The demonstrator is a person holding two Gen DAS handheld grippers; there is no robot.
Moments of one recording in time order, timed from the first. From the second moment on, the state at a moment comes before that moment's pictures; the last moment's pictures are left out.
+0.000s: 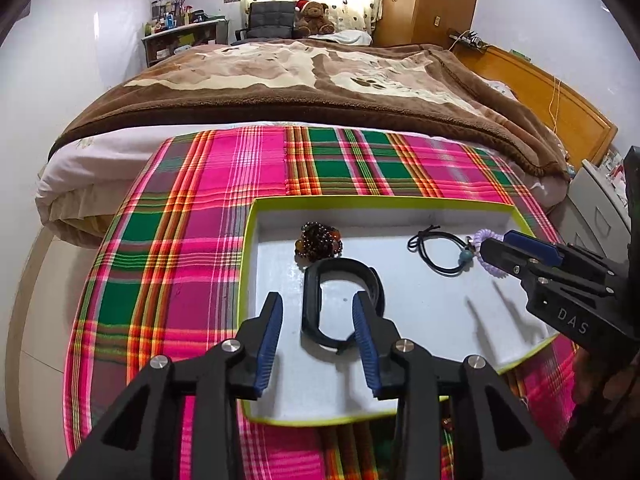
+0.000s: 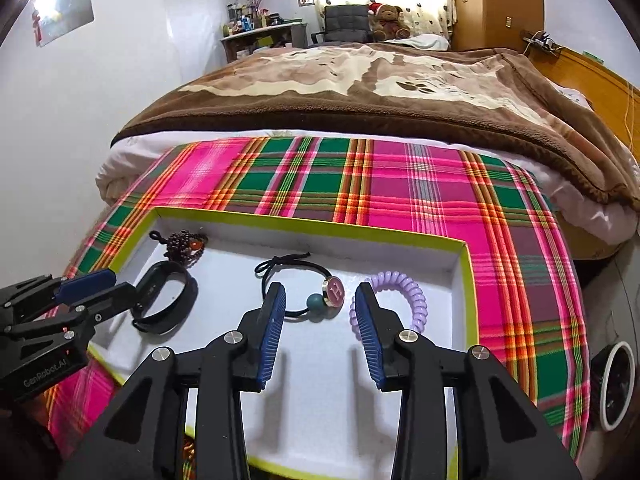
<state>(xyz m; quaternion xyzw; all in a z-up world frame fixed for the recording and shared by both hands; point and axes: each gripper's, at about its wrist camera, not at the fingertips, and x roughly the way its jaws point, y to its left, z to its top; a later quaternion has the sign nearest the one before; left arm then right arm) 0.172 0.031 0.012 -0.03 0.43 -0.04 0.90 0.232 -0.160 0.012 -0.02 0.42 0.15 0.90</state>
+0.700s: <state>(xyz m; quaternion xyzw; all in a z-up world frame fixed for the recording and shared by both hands) 0.094 0.033 0.040 -0.06 0.38 -0.04 0.92 0.141 -0.189 0.035 0.01 0.38 0.16 0.91</state>
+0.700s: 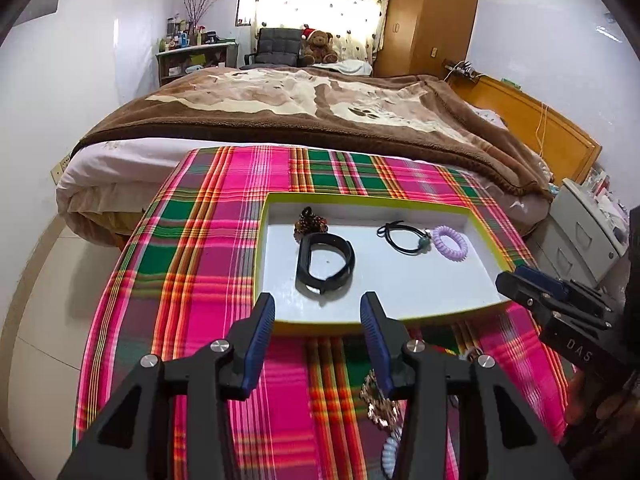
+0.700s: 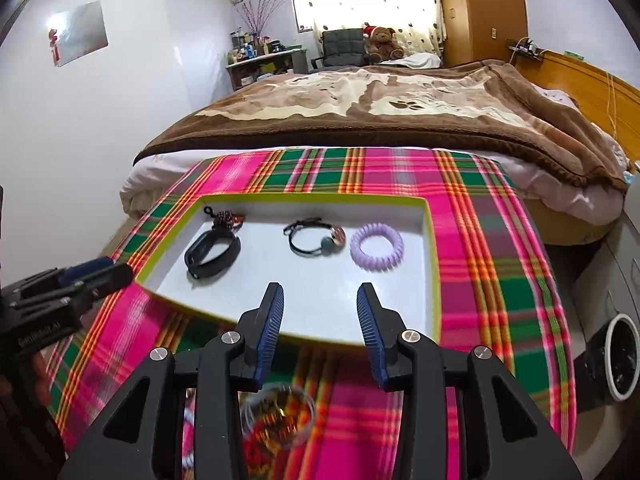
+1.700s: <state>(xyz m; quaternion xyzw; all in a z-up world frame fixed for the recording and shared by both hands) 0.020 0.047 0.001 -0.09 0.40 -0.06 0.91 0.057 -0.163 -0.022 -0.01 0.42 0.20 0.89</state>
